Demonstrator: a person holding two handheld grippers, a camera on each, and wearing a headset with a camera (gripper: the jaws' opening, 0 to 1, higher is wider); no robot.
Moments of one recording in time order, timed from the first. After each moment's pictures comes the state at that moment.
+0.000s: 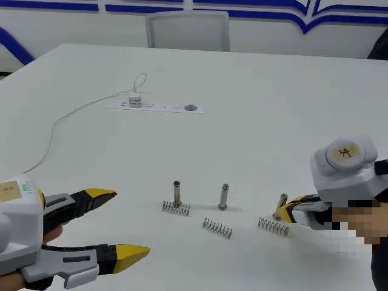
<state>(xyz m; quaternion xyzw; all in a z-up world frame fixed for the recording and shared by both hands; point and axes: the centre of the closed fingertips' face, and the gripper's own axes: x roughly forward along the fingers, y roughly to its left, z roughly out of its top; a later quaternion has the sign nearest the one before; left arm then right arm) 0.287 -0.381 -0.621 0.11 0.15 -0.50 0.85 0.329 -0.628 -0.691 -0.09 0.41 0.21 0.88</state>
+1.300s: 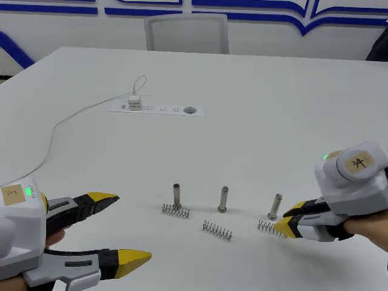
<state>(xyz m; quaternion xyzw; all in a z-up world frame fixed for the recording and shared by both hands) 0.283 -0.385 -0.620 0.11 0.15 -0.51 0.84 0.299 -0.613 -0.690 -0.15 0.40 0.31 0.85</state>
